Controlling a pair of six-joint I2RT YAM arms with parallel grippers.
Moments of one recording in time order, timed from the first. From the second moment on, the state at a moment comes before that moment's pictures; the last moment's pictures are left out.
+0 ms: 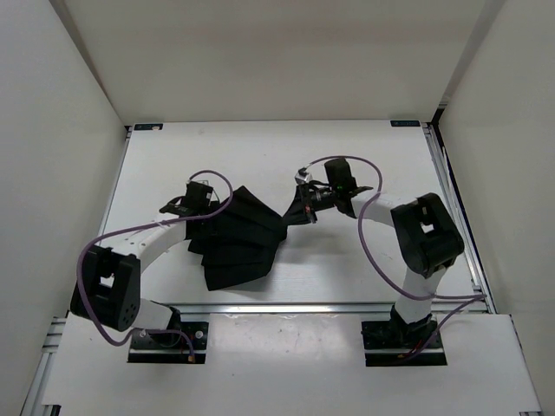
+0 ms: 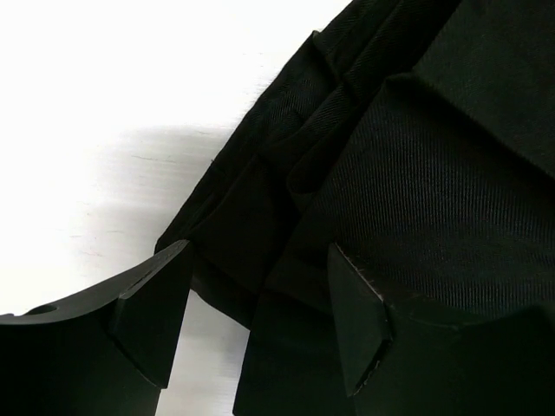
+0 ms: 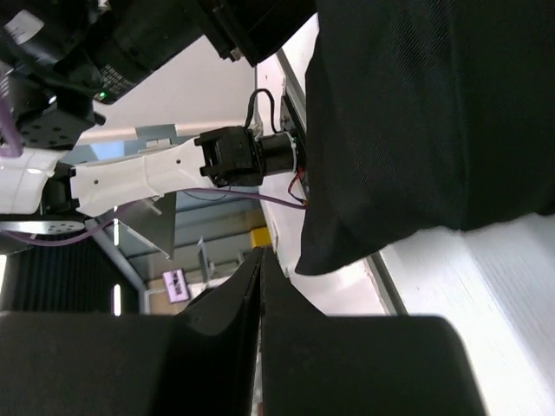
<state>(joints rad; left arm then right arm) -0.32 1.39 0.79 -0.45 -0.21 -0.38 0.47 1.81 1.02 0.12 -1.17 0.90</state>
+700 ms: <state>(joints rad) -0.43 1.45 0.71 -0.37 -0.10 -0.49 0.49 2.14 1.53 -0.34 -0.92 0.52</state>
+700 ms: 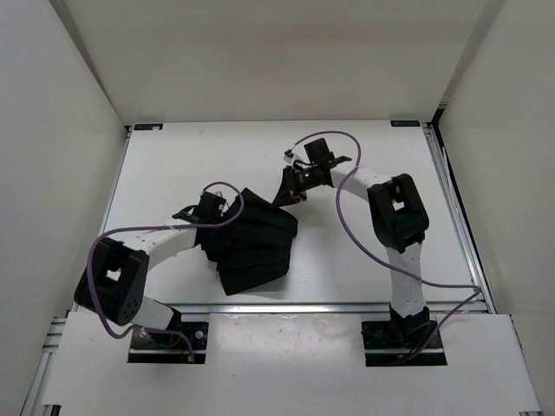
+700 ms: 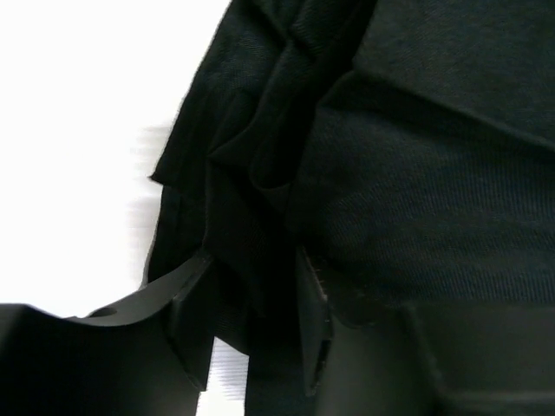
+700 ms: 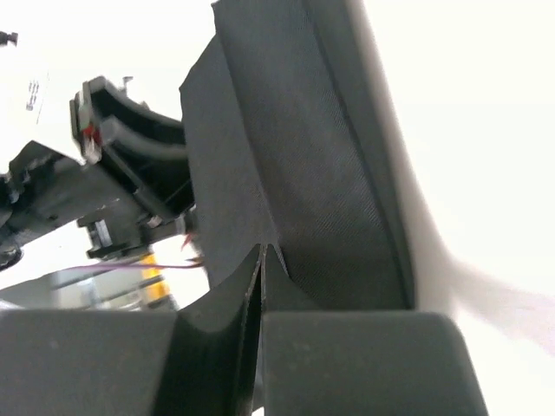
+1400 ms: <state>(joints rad) -0.75 1.55 0.82 -0.07 0.19 -0.79 0.21 1.66 1.18 -0.37 -0.89 0.23</state>
